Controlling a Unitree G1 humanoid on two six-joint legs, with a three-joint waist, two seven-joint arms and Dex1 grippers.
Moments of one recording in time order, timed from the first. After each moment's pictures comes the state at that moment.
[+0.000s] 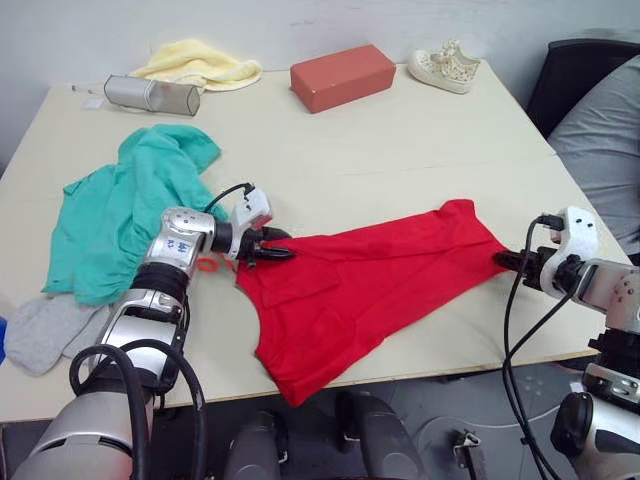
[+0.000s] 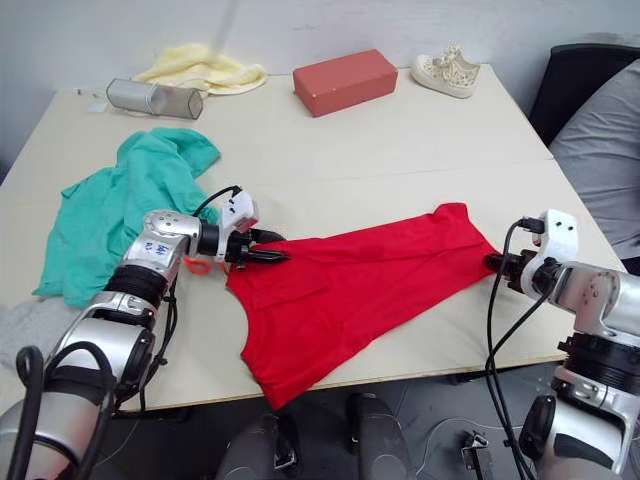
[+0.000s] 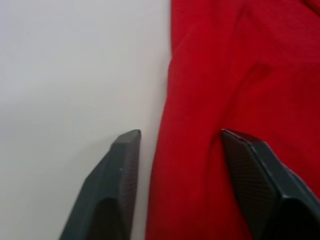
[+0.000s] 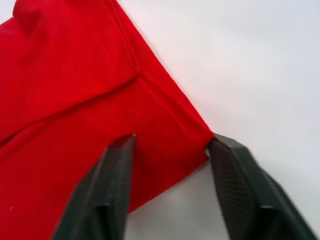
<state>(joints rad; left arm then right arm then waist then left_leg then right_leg) -0.95 0.46 -0.16 0.95 -0.04 0.03 -1.21 -0.54 -0.60 -0.50 0.07 0.31 1.34 0.43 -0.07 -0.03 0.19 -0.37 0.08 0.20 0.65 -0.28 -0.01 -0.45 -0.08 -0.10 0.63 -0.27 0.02</state>
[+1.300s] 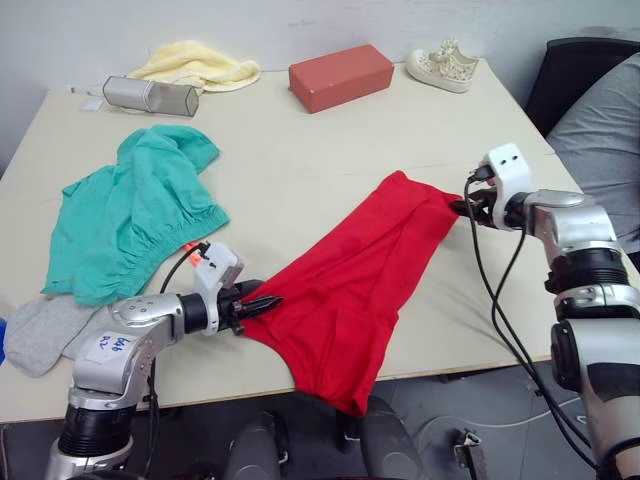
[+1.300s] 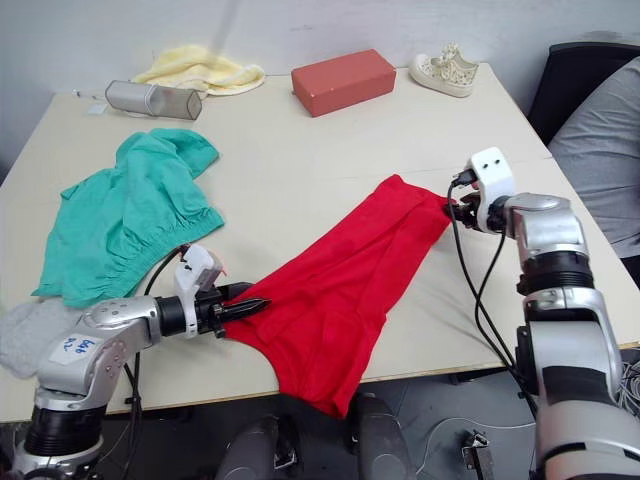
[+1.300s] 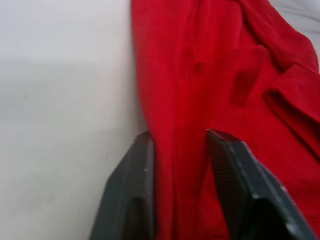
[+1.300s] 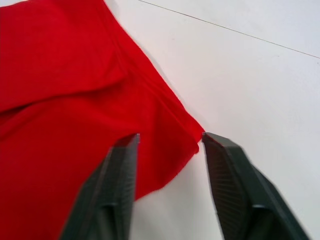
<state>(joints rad) -0.19 0.57 0.10 -0.39 -0.38 0.90 -0.77 -0.94 -0.69 0.02 0.71 0.10 0.59 0.74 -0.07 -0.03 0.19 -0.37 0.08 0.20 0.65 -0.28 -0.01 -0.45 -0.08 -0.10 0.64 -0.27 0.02</state>
